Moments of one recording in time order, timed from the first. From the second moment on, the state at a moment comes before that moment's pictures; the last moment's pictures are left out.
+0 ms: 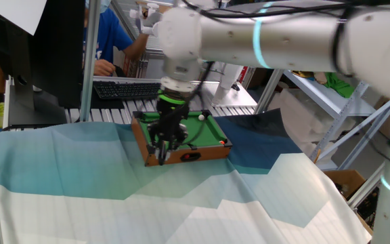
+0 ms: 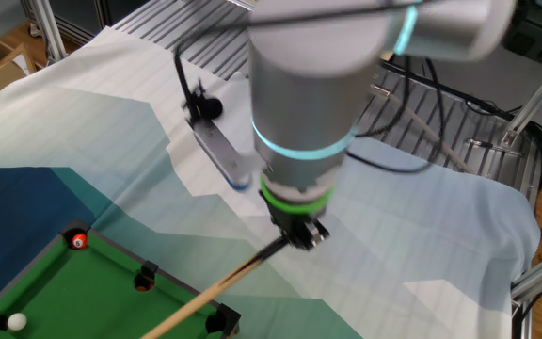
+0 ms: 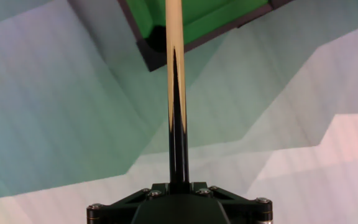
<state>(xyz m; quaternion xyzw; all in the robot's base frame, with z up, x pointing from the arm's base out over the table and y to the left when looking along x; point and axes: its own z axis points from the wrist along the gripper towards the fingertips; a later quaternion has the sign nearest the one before) 0.579 0.143 0.167 -0.20 -0.98 -0.01 0.08</state>
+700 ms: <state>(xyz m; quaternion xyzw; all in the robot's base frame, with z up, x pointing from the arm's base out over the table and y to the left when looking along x) 0.588 0.134 0.163 -0.18 -0.98 0.00 0.07</state>
